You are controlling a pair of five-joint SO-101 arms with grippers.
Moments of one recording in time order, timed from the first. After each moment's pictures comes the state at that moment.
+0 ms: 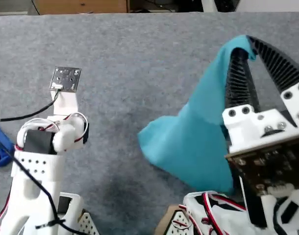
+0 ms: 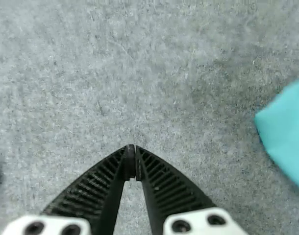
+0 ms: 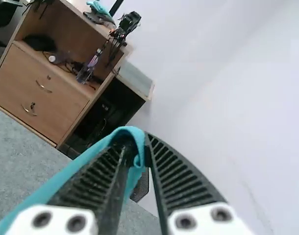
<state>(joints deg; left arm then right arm) 2.3 -51.1 40.7 77.2 -9.7 -9.5 -22.3 -72.1 95.8 31.8</state>
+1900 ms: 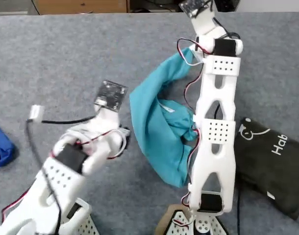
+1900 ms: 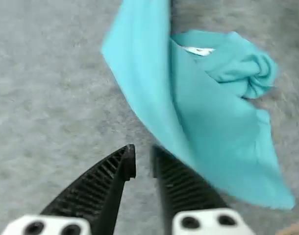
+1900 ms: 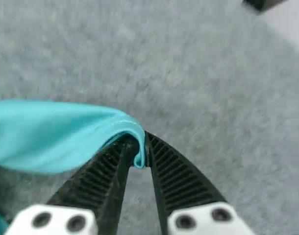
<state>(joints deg) 26.5 -51.1 53.3 54.9 0.5 2.0 66.8 -92.9 87.1 31.6</state>
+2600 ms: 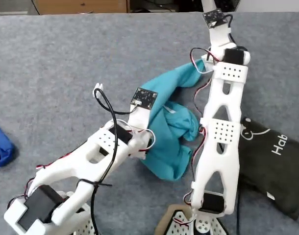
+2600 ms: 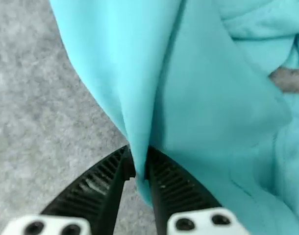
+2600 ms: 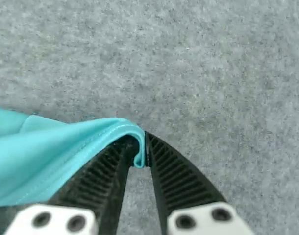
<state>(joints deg) 34.2 -14.4 46.6 41.8 7.5 7.6 76.1 -92.9 79.9 21.7</state>
